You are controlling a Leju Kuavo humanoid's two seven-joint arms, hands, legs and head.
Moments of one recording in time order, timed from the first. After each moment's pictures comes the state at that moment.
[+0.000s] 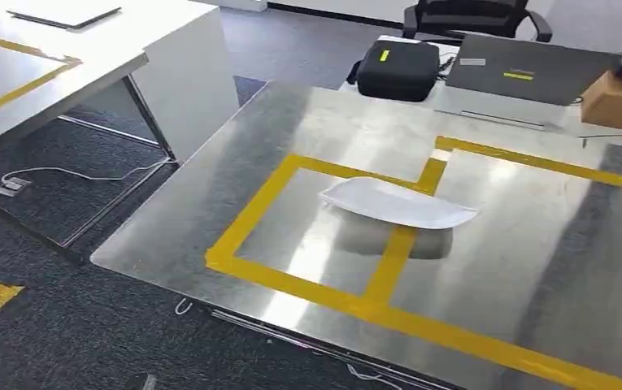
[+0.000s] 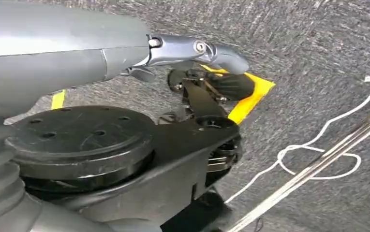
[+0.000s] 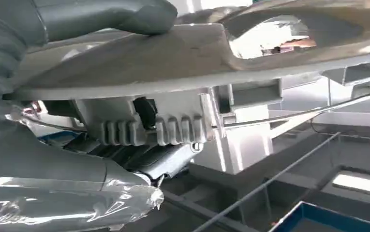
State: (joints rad) left arm -0.06 -0.17 1.42 -0.21 -1.13 -0.24 -0.37; right arm 0.30 -0.19 -0.88 -2.04 1.06 -0.17 -0.36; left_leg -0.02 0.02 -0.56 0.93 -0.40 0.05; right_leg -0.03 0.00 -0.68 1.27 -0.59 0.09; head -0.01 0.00
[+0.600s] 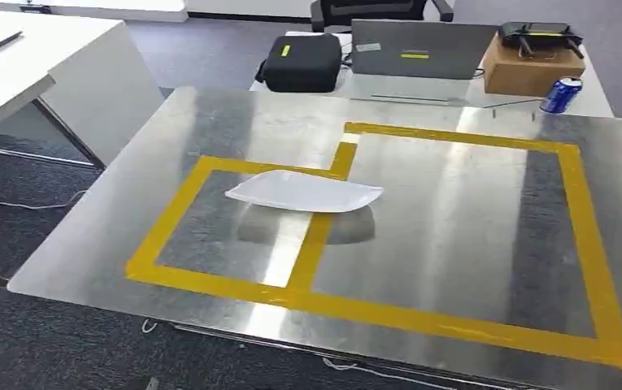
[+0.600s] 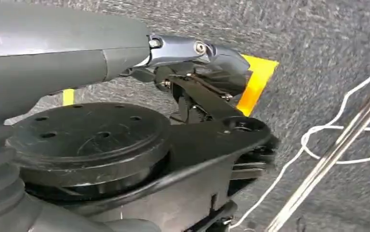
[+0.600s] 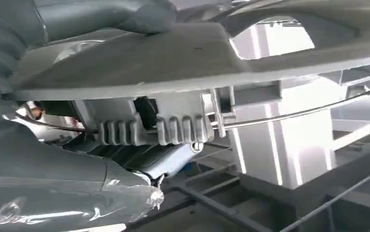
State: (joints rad) left arm -0.06 -0.17 1.42 -0.21 -1.14 -0.24 -0.37; right arm 0.30 -0.19 -0.85 -2.03 1.07 -0.17 -0.35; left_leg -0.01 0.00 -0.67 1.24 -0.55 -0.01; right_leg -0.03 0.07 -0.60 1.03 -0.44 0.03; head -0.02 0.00
